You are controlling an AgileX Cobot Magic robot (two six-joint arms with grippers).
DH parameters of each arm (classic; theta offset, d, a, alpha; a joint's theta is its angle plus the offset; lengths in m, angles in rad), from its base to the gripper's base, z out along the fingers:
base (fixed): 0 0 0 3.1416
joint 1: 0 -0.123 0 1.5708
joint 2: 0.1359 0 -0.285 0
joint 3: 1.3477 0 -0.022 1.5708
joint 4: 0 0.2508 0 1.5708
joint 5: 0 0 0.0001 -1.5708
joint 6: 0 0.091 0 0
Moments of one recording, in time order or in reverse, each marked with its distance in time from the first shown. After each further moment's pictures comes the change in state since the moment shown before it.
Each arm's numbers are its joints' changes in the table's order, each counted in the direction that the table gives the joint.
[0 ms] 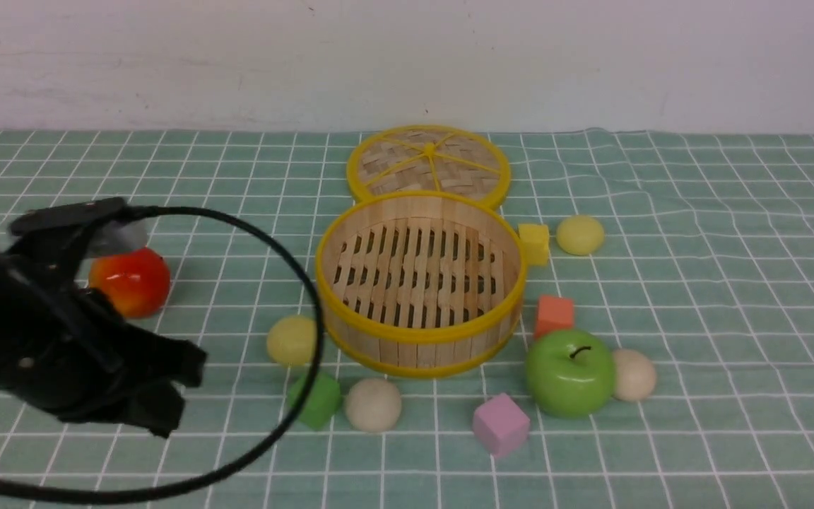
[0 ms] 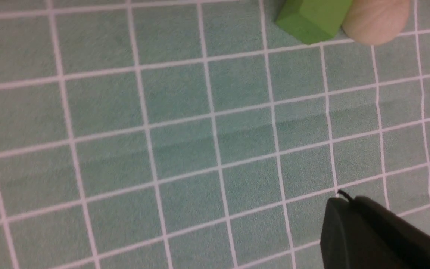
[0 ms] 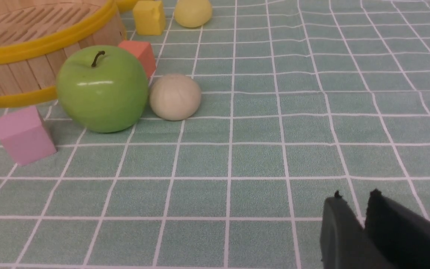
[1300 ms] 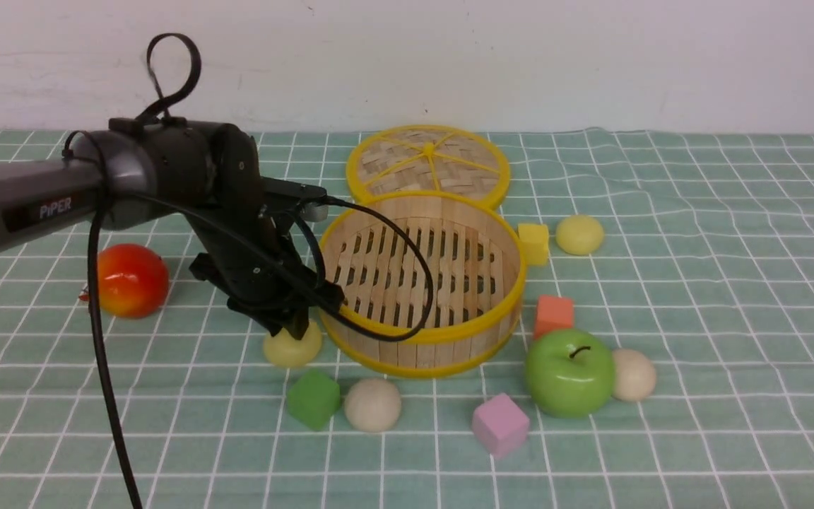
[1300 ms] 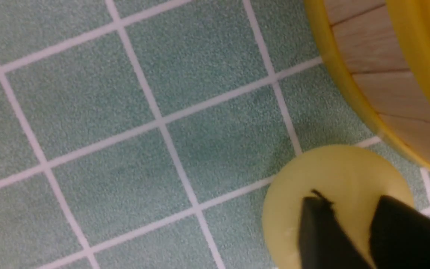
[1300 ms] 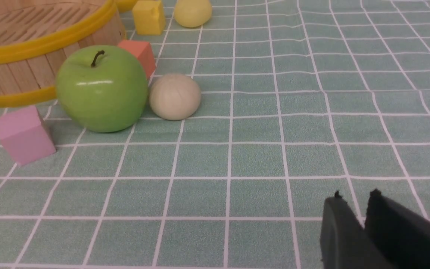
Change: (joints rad) right arm 0.000 0.000 0.000 0.000 0.000 0.000; left arm 0.033 0.749 -0.597 0.179 0.082 0.060
